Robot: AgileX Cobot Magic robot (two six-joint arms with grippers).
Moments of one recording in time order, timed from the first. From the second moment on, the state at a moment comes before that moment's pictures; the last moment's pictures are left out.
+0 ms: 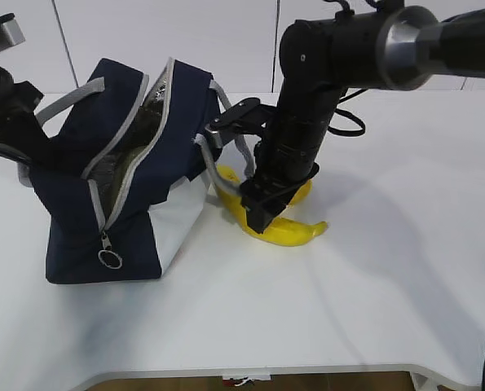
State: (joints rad) left arm -0.05 1.71 -1.33 -0.57 1.11 0.43; right arm 0.47 2.17 -1.74 0.12 1.04 -0.47
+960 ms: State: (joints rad) left arm -0.05 1.71 -1.33 -0.56 1.11 0.43; right arm 0.47 2.22 -1.74 0.13 1.17 -0.47
